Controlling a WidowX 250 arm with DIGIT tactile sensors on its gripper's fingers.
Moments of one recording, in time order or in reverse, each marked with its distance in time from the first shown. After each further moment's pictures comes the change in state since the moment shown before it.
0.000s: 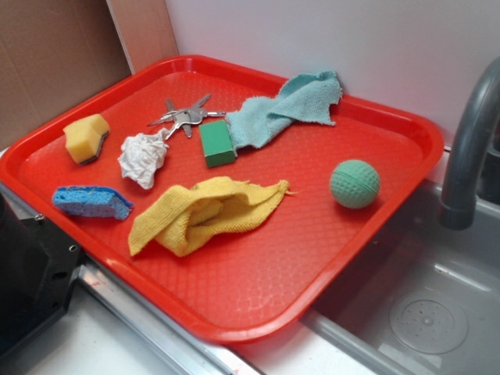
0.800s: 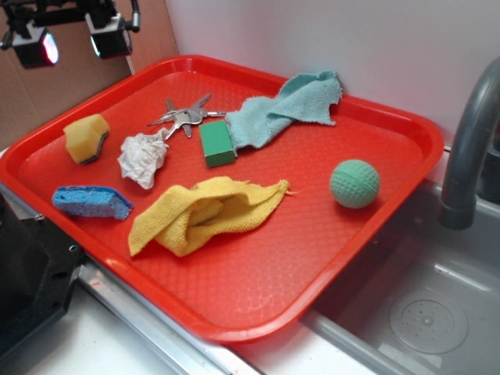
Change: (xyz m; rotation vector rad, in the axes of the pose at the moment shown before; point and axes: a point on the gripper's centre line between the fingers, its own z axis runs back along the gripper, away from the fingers) arm 0.055 0.124 -0.127 0.136 -0.022 0.949
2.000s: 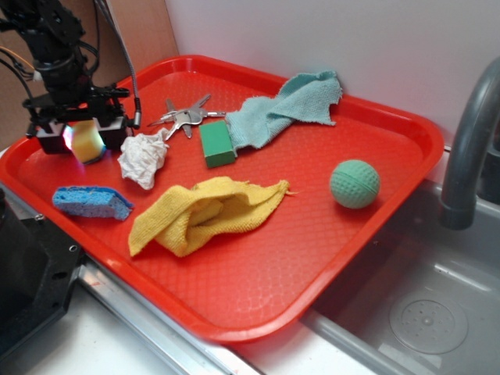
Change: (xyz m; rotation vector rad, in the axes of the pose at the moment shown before) arm -0.005 0.009 -0.099 -0.003 0.005 -0.181
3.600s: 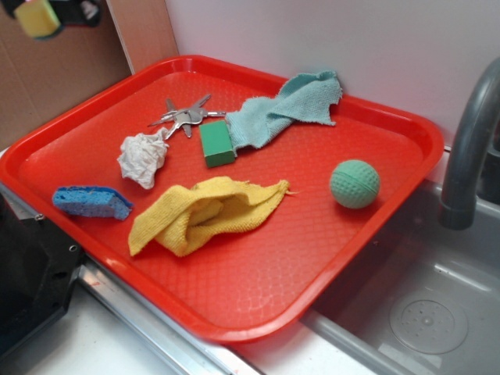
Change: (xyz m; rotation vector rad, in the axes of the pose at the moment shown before) arm -0.027 -0.055 0.163 -0.003 -0.122 -0.433
